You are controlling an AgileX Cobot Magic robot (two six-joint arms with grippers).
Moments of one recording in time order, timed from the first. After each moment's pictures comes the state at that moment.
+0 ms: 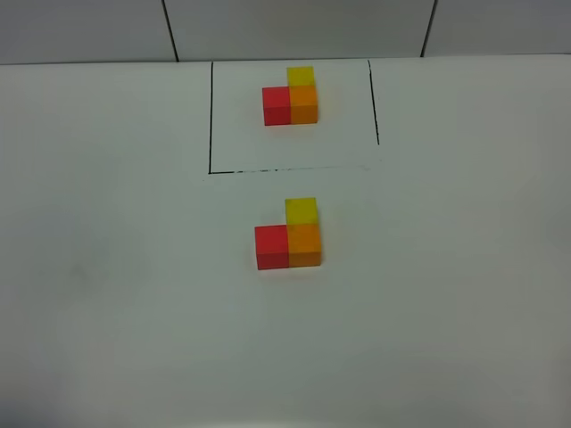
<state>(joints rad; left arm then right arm) -0.08 0.03 -0.51 -0.11 1.03 0.07 -0.01 0.05 -0.50 -0.05 1.06 0.08</state>
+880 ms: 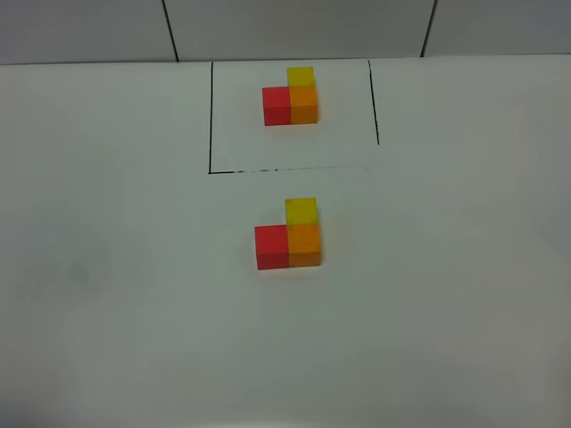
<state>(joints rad) -0.08 0.00 -0.50 -0.11 1.04 0.07 -0.01 0.05 -0.50 -0.05 1.06 0.08</state>
